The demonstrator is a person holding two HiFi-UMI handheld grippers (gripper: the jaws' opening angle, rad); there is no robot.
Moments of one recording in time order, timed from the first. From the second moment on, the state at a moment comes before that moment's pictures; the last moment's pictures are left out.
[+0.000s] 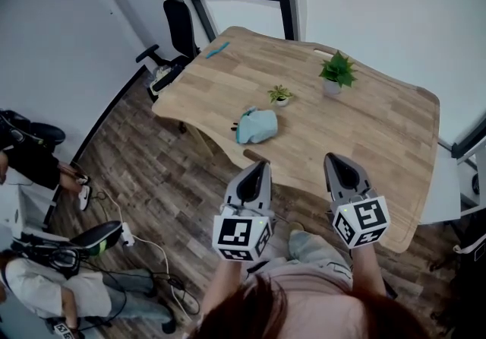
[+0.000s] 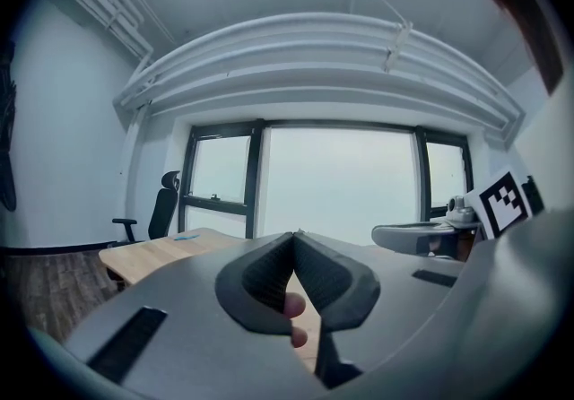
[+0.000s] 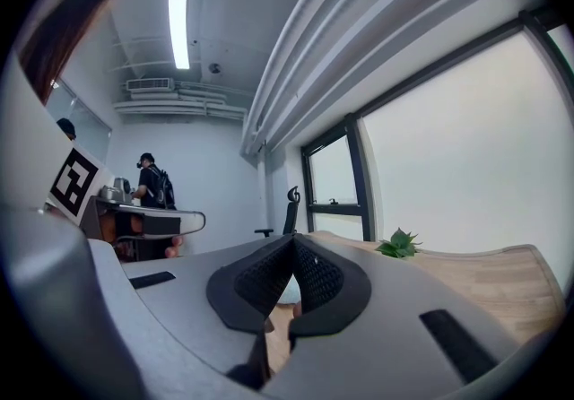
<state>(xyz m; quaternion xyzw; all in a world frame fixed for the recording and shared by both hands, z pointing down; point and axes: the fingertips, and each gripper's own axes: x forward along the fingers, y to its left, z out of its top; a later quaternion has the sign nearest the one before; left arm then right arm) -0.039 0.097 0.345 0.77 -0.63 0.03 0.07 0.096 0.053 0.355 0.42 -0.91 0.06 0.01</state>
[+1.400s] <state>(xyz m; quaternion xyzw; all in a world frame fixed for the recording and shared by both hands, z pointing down) -0.025 0.190 0.328 0.78 -0.63 0.00 0.06 0.110 0.142 0.338 0.42 -0.90 0.04 0.01</state>
